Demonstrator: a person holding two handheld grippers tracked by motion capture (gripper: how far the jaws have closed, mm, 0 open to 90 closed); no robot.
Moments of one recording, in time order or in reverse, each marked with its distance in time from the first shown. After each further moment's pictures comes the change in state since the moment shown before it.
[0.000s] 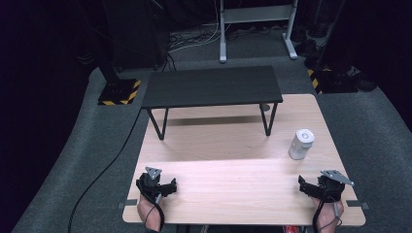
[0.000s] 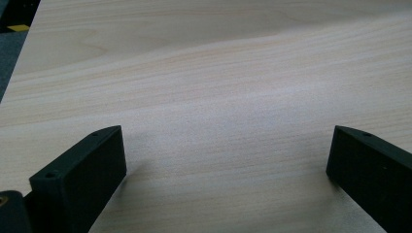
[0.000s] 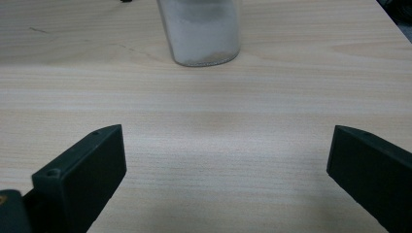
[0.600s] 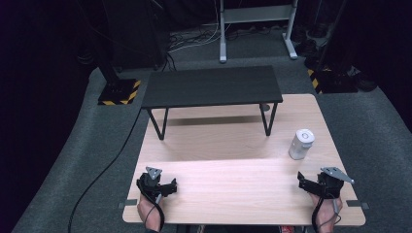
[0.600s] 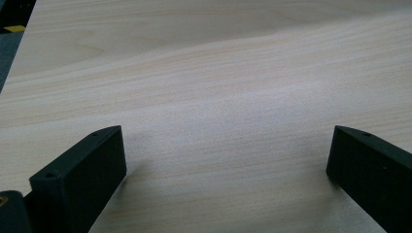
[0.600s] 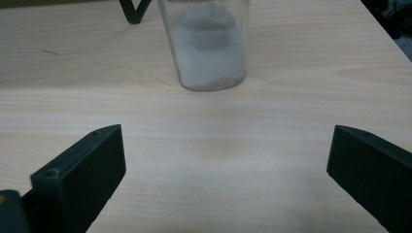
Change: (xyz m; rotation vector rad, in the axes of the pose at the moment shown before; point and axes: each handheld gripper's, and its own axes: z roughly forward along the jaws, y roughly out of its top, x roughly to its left) left arm 0.001 0.000 0.000 -0.001 -0.007 0.005; right arm 0.001 0.008 0.006 -0.042 0.017 0.000
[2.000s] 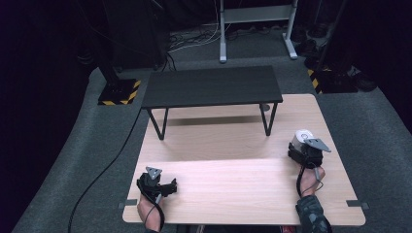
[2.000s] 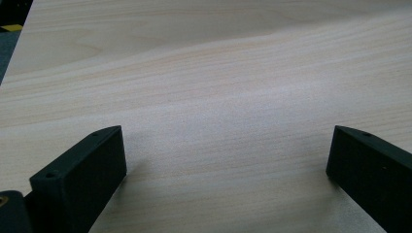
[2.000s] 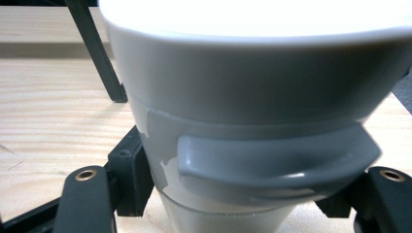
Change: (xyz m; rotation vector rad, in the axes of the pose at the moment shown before) left arm 0.002 0.001 0.000 0.004 -0.007 -0.003; right arm 0.031 0.045 0.075 -0.084 -0.068 -0.048
